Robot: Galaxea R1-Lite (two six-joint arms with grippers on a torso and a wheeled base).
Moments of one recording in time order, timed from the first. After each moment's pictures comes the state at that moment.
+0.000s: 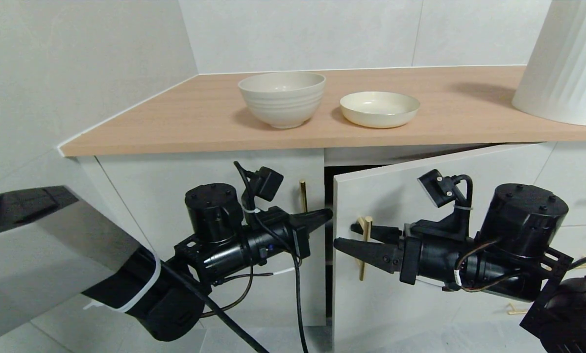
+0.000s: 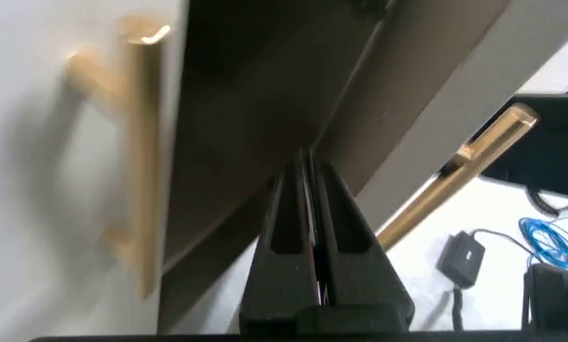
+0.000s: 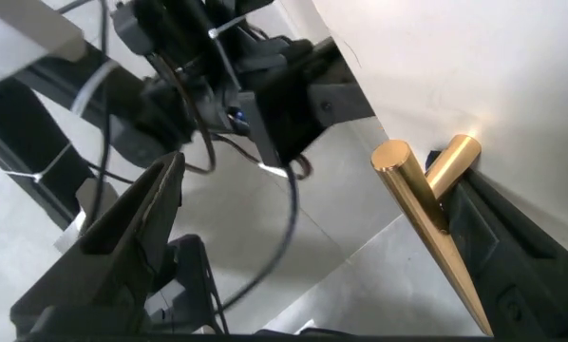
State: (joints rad) left arm -0.57 2.05 -0.75 -1.27 -0.44 -0.28; right arm 0.68 1.81 -0.57 -1.26 0.59 0.50
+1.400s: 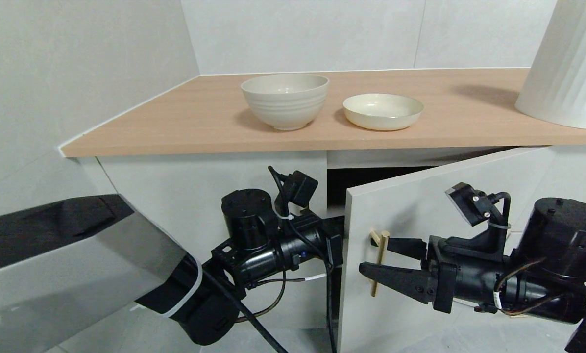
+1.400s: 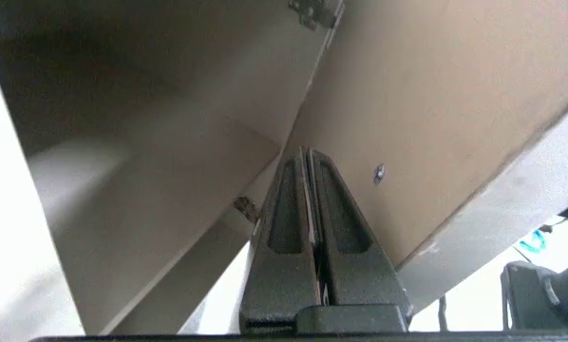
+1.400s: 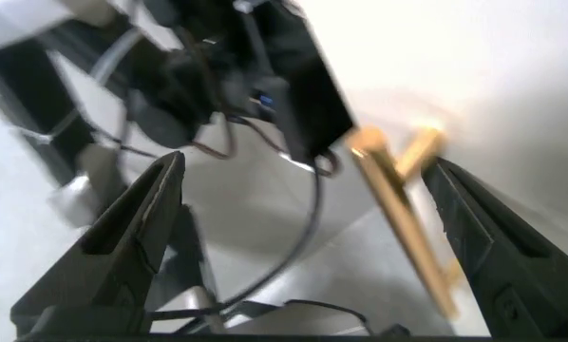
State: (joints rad) left arm -0.69 2.13 -0.85 -1.31 -0.45 -0.28; right arm 0.58 1.71 -0.42 -1.27 0.59 0.38
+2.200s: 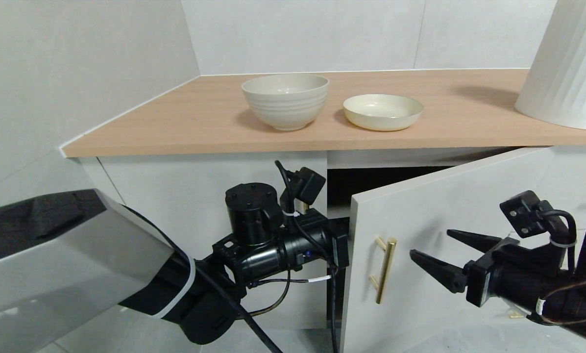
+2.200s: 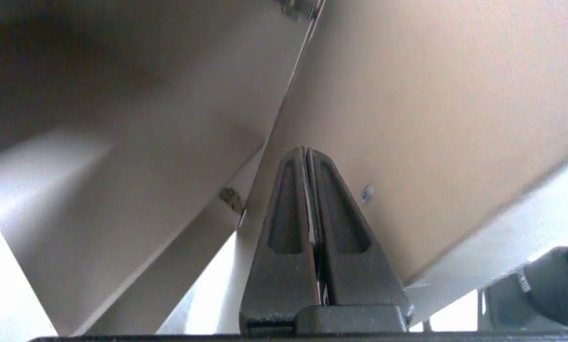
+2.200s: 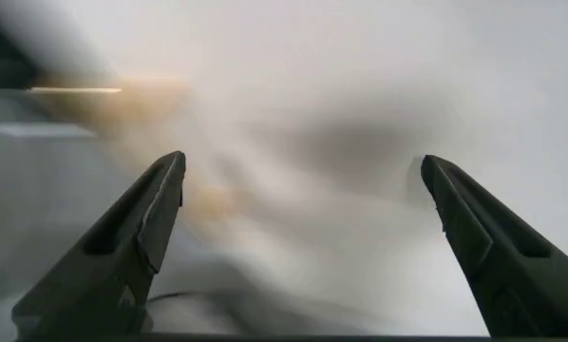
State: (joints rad) left arm -0.71 2.09 -0.87 -1.20 -0.45 -0.28; right arm 0.51 1.50 -0.31 -1.00 0.05 0.07
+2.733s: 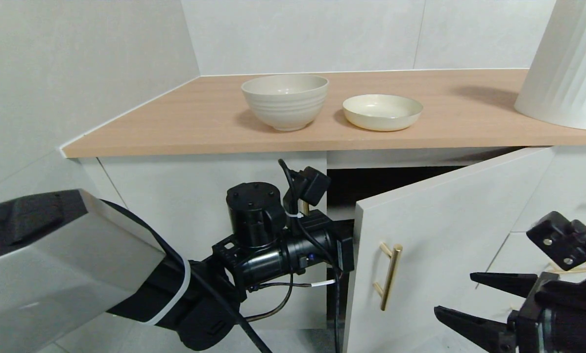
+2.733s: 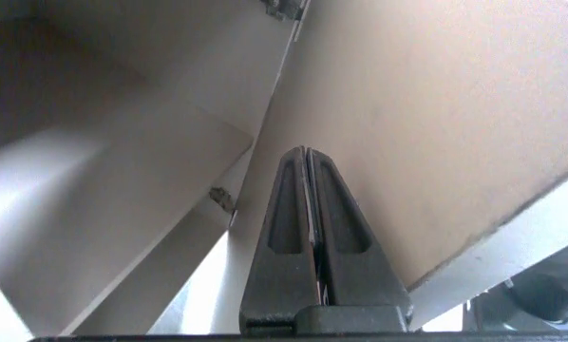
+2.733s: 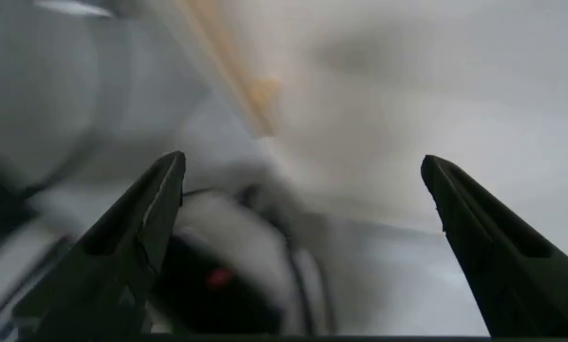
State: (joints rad) left arm -0.74 2.06 -0.87 -1.17 -0.44 -0.28; right arm 0.67 1.19 -0.46 -0.31 0.04 0.15
